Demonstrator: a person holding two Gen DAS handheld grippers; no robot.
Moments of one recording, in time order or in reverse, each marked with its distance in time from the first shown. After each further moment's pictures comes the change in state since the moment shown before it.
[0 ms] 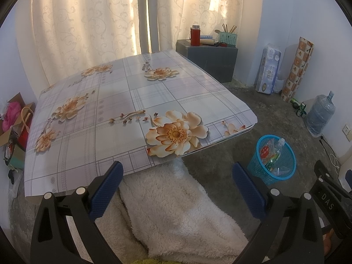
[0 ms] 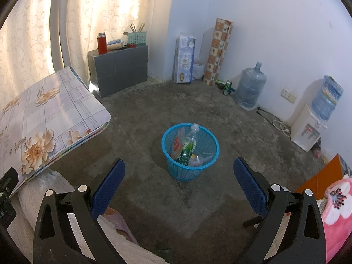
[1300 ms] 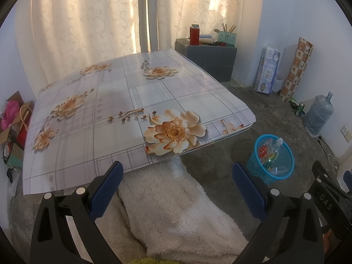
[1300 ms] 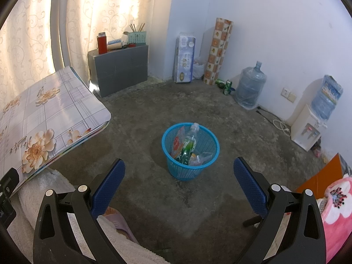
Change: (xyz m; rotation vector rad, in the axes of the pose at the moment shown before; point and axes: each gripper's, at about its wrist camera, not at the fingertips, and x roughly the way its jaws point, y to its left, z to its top) left arm -0.001 -0.003 0.000 -0.003 0.003 -0.006; right arm 0.000 0.001 -0.001 0.001 -0.001 -0.001
